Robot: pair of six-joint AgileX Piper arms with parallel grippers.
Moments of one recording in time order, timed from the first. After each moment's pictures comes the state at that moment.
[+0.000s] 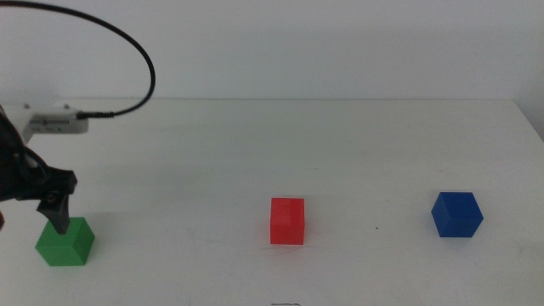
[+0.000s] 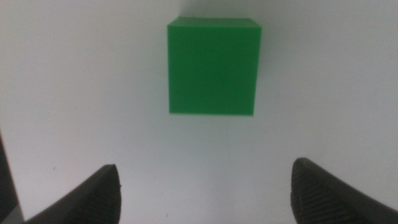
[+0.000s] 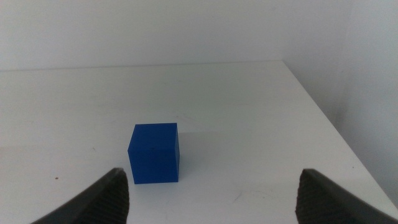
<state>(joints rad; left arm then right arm) 0.08 1.58 -1.17 0.02 1.22 0.06 -0.06 -0.01 0.03 0.05 0.25 -0.03</state>
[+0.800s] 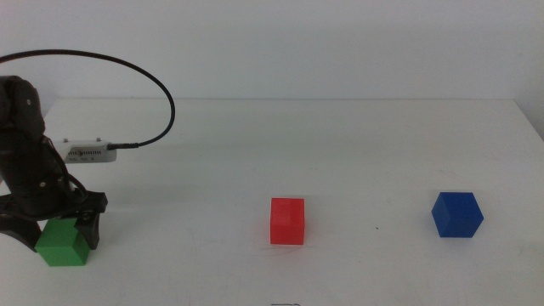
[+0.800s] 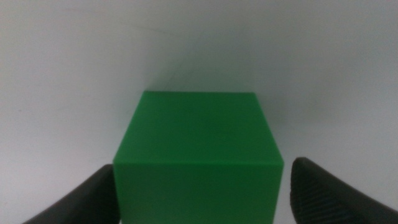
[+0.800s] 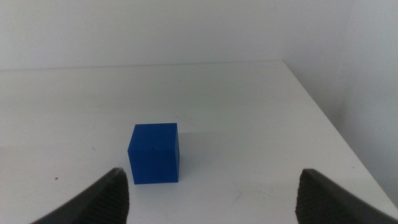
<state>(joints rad) 0.08 1.84 -1.17 -0.03 1.05 0.08 -0.06 -0.01 0.03 0.05 0.25 -0.03</state>
